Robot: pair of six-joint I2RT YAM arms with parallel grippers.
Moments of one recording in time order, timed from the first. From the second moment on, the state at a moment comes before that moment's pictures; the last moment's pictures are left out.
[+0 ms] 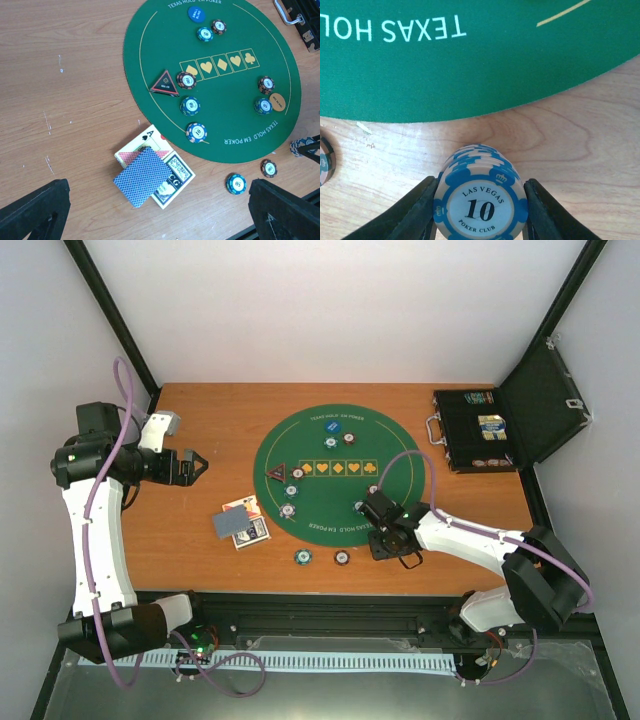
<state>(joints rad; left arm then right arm) 0.27 1.18 1.49 -1.33 0.55 0.34 0.78 1.38 0.74 -0.71 0.12 0.56</state>
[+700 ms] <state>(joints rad) 0.27 1.18 1.49 -1.33 0.55 0.34 0.72 1.48 1.17 -0.86 0.16 0.47</state>
